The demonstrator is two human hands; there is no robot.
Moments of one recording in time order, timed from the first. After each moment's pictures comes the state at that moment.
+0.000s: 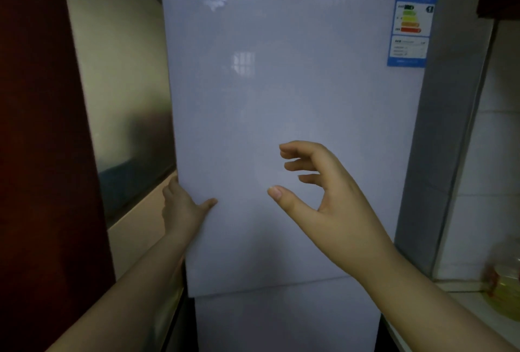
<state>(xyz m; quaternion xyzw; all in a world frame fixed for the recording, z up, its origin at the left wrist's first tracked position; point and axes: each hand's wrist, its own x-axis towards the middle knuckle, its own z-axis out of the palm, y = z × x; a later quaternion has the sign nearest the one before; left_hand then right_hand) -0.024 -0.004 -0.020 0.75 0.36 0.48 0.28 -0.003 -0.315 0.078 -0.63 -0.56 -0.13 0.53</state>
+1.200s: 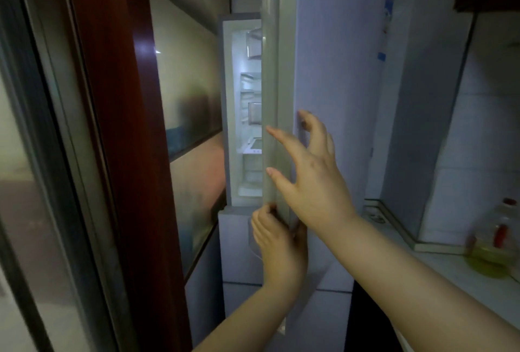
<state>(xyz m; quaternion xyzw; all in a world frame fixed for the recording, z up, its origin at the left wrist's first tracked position) -0.117 -0.406 -0.064 0.71 0.26 0.59 0.30 -0.097 -0.465 0.064 -0.67 -0.55 -0.29 0.41</state>
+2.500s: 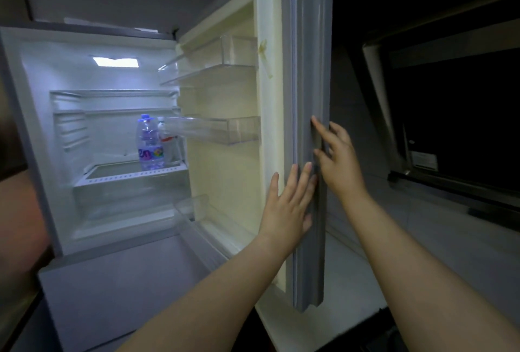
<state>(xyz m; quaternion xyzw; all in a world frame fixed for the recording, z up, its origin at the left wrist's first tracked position) 0.039 -0.630 -0.012 0.88 -0.03 0.40 -0.25 0.087 -0.751 0.069 -0.73 -0.29 -0.33 0.52</state>
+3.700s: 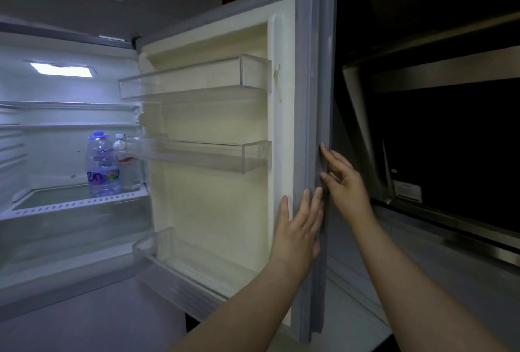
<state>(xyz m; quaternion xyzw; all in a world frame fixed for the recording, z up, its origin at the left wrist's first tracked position) 0.136 -0.677 -0.009 0.88 -0.08 0.39 -0.26 0.191 -0.799 0.066 -0.71 -0.28 -0.32 0.56</state>
